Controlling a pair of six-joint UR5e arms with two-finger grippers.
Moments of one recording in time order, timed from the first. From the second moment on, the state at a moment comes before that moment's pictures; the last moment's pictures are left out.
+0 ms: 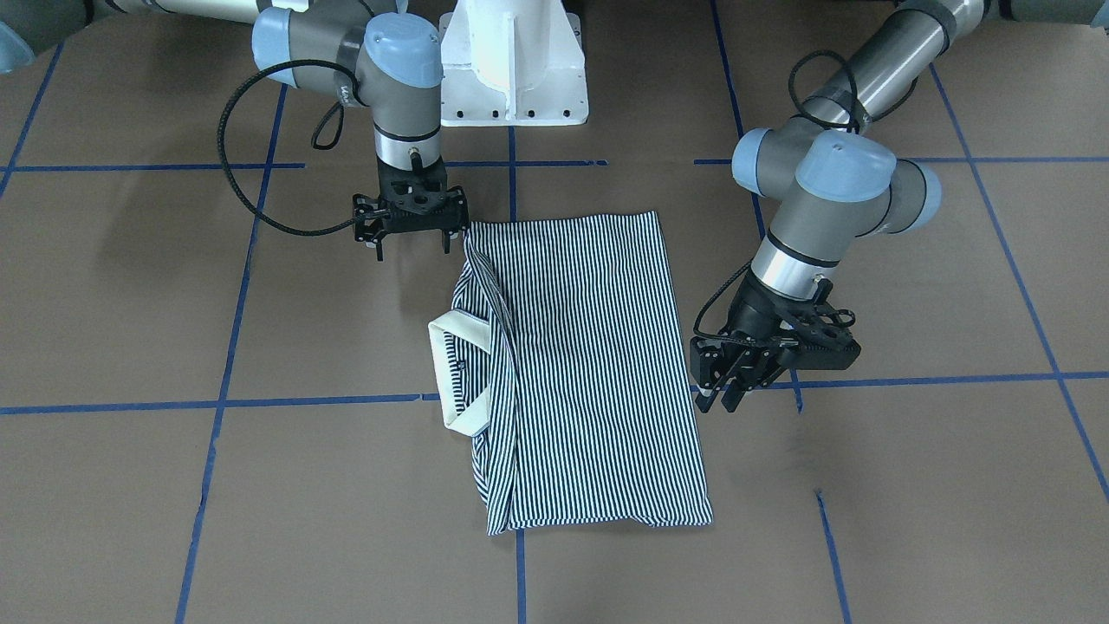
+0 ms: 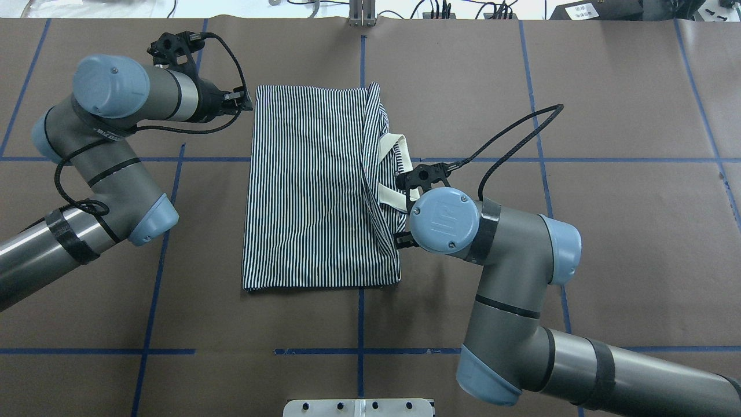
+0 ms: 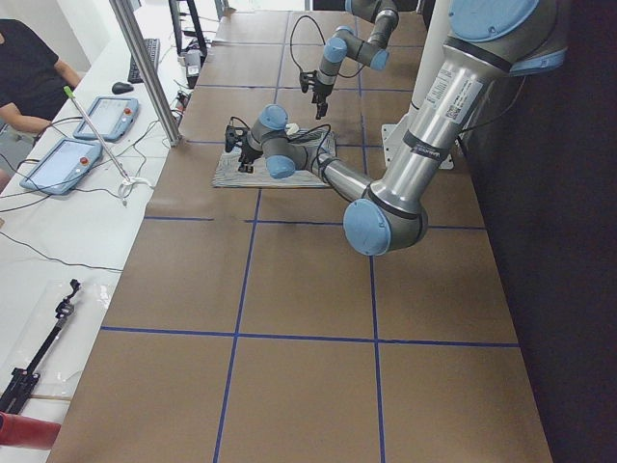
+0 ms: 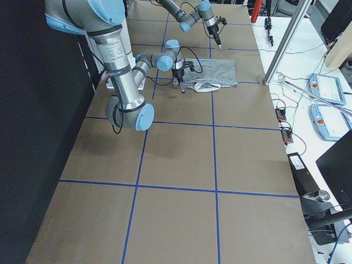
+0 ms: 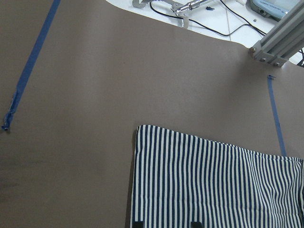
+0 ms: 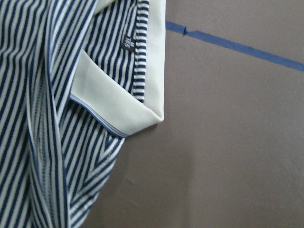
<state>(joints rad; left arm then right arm) -0.80 -2.09 -1.45 -2.30 -1.77 -1.28 0.41 -0.96 1.76 -1.68 1.58 1.04</state>
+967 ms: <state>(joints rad) -0.80 -2.07 -1.48 -2.30 -1.78 -1.28 0.45 -0.74 1.42 -1.53 1.61 1.10</state>
